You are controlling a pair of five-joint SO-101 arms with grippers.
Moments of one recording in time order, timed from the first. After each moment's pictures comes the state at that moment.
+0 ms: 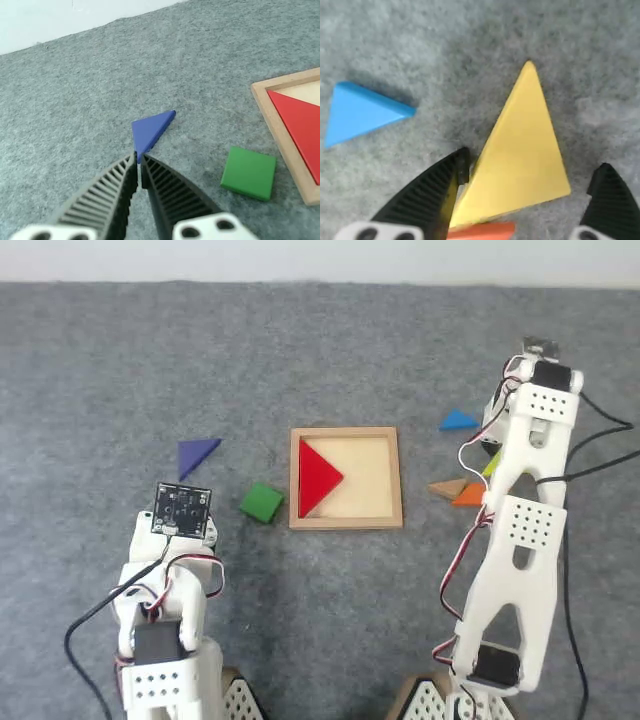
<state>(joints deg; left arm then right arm) -12.6 -100.7 97.4 46.5 -12.2 10.6 74.5 -80.2 100.6 -0.7</state>
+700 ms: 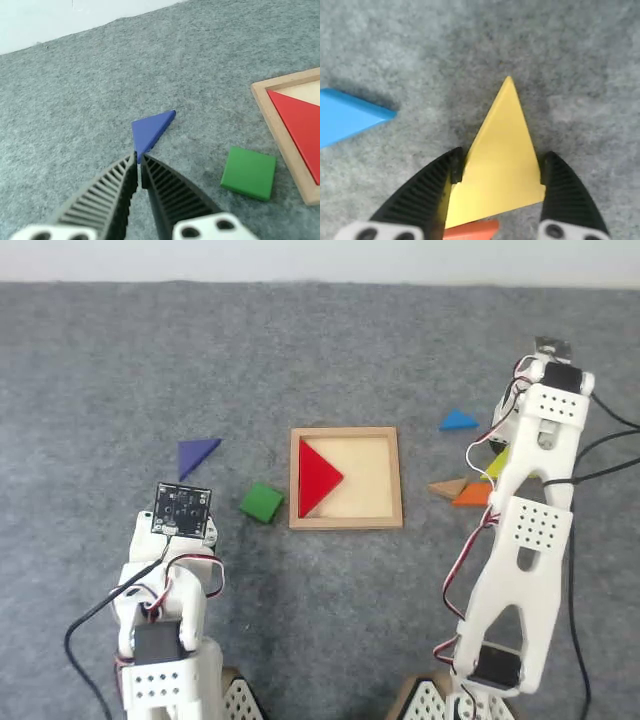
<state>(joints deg) -12.6 -100.7 97.4 46.5 -12.2 12.3 74.5 -80.5 100.6 -0.7</state>
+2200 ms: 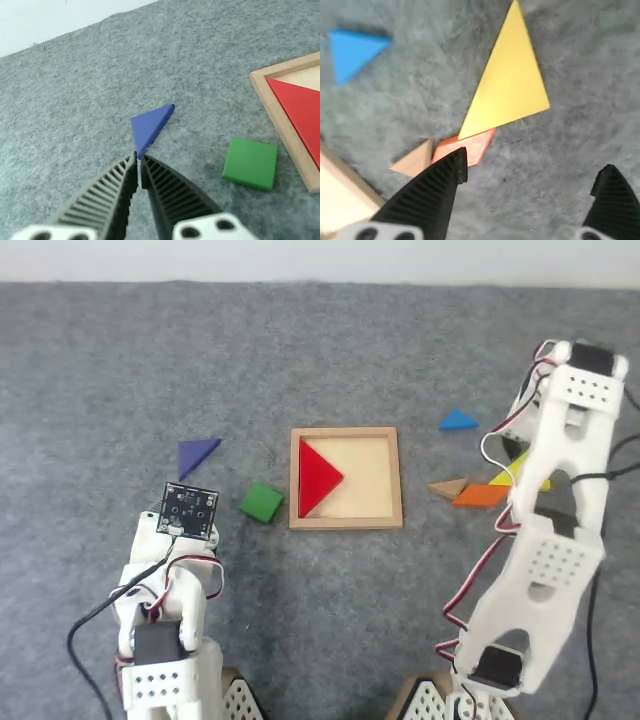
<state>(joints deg) -12.6 -100.7 97.4 47.8 -15.3 13.3 37.7 -41.1 100.6 -12.4</state>
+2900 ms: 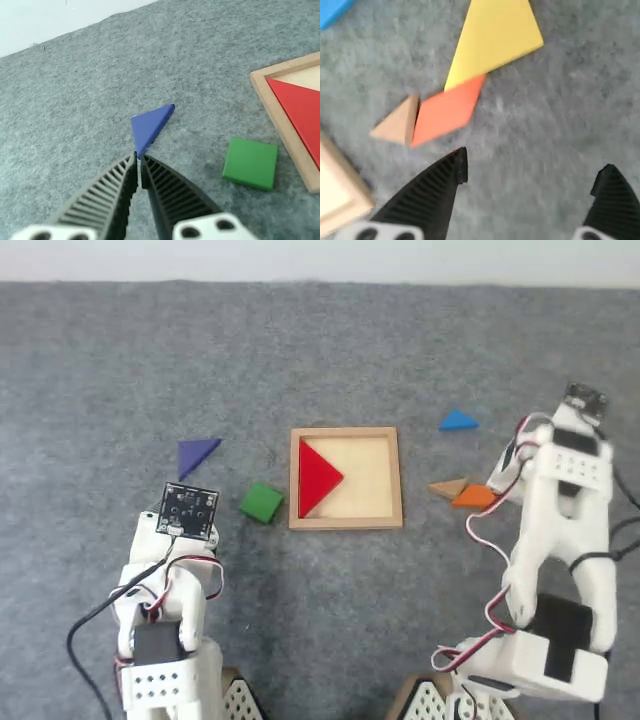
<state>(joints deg) -12.6 -100.7 97.4 47.8 -15.3 13.2 -3.5 24.6 66.3 -14.1</state>
